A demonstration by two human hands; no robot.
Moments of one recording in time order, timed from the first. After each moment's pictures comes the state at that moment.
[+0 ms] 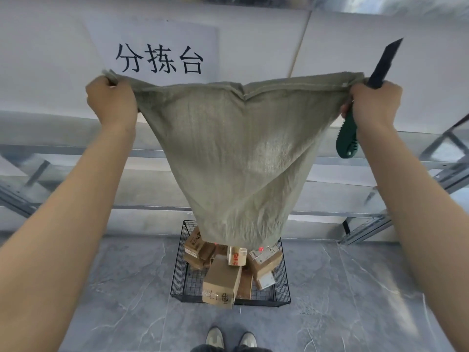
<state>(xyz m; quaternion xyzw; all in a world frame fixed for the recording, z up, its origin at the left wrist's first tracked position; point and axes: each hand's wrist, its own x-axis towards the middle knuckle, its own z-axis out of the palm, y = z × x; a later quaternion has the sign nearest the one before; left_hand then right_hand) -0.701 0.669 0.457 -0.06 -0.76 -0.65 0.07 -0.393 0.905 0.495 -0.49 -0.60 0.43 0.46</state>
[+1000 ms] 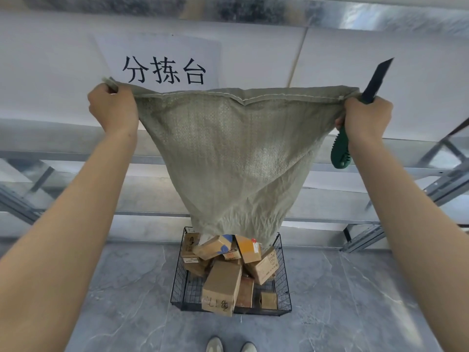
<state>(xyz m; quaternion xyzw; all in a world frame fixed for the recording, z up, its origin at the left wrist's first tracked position) -0.685 0.666 0.471 -0.05 -0.74 -0.66 0.10 -0.394 0.900 0.488 -0.48 -0.60 0.41 0.48</state>
